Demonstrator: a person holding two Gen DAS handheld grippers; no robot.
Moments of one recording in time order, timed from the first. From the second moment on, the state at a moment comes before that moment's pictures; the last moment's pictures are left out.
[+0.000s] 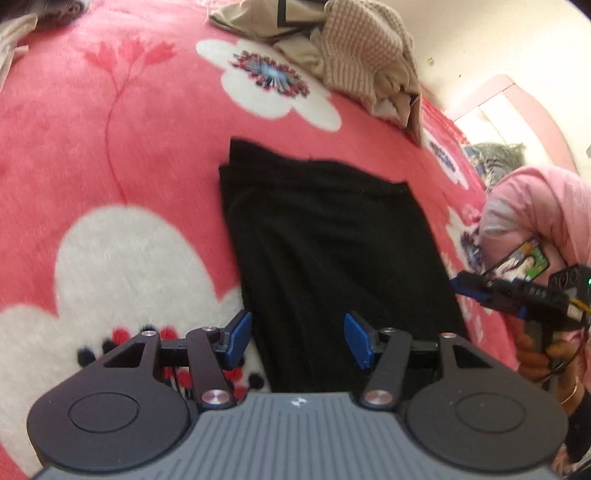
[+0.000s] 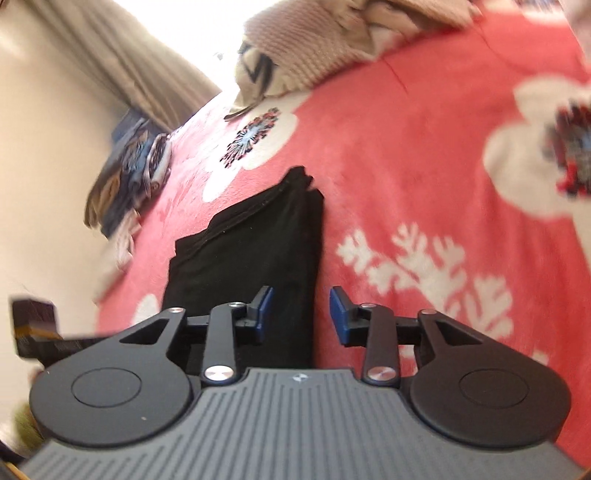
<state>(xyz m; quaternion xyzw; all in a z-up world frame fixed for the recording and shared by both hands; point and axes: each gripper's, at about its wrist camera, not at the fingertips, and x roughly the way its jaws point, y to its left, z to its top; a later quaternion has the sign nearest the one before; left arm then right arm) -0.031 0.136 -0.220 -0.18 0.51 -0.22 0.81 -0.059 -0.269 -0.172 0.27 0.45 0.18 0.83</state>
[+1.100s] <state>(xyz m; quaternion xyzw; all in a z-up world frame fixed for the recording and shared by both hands) 0.060 0.125 -0.262 -0.24 0.42 -0.31 0.82 0.070 -0.242 -0.226 0.36 0.47 0.33 0.74</state>
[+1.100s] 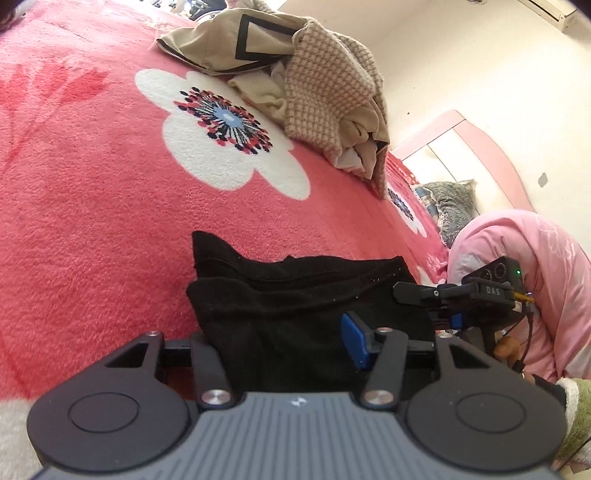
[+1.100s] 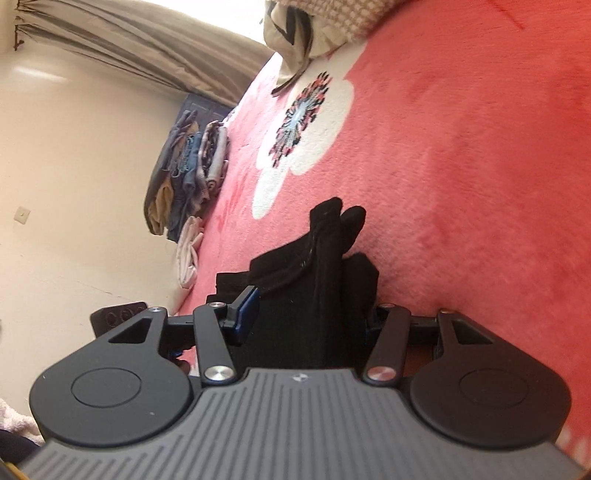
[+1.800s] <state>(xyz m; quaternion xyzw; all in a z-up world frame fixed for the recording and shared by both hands) 0.041 0.123 -0.247 -0.25 0.40 -0.26 0.84 0.060 -0.221 -0.199 0.29 0.44 0.33 0.78</state>
